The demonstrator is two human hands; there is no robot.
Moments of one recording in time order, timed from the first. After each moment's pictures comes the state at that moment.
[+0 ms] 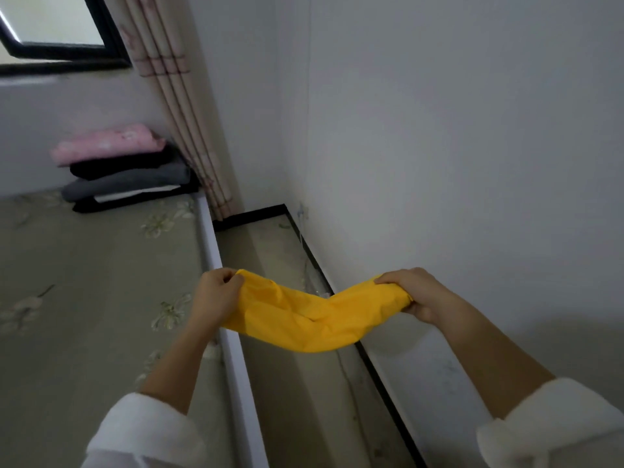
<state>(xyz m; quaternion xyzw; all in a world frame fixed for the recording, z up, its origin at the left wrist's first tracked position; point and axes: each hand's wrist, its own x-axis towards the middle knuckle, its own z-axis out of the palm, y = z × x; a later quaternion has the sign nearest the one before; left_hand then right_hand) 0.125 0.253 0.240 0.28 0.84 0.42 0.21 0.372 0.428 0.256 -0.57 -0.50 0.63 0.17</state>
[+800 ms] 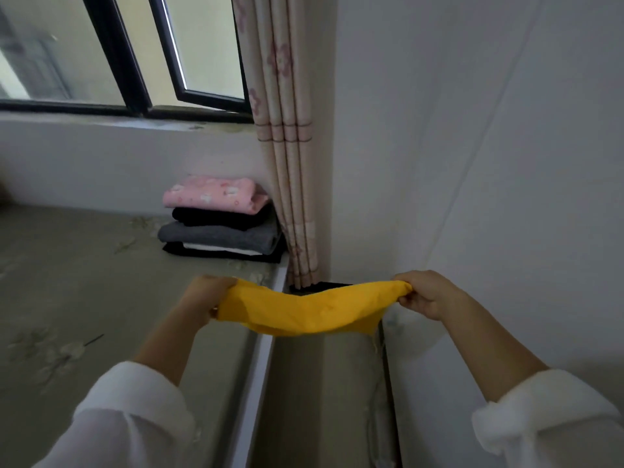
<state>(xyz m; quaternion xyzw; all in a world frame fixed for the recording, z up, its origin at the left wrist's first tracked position) -0.233 0.498 0.266 -0.07 0.80 0.56 0.21 -0.057 0.793 0.290 -0.44 -0.58 0.68 0.05</state>
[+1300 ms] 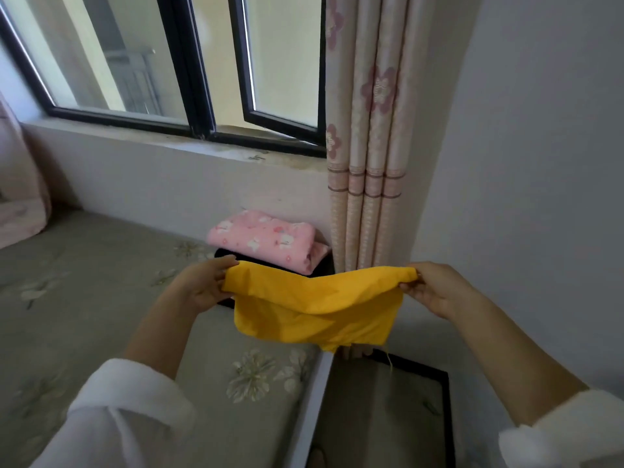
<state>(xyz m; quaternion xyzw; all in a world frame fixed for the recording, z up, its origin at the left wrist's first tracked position) -0.533 0.511 0.287 -0.11 0.66 0.71 0.22 -0.413 0.845 0.305 -0.35 -0.56 0.75 0.05</state>
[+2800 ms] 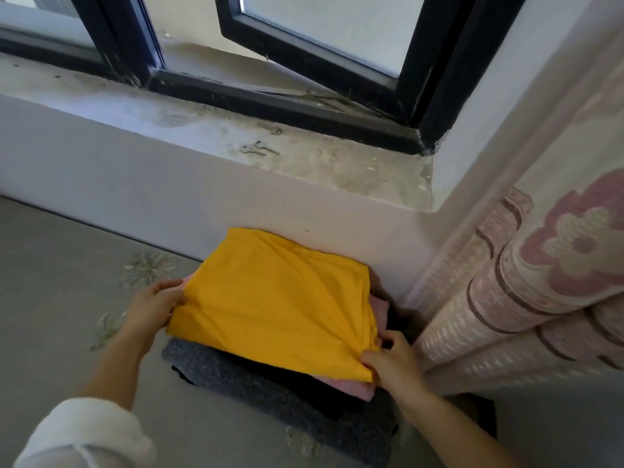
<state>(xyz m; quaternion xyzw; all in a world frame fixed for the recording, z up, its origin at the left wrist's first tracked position) -0.960 0.466 0.118 -0.21 0.80 0.53 0.20 -0.778 0.784 0.123 -0.42 -0.67 0.61 -0.11</state>
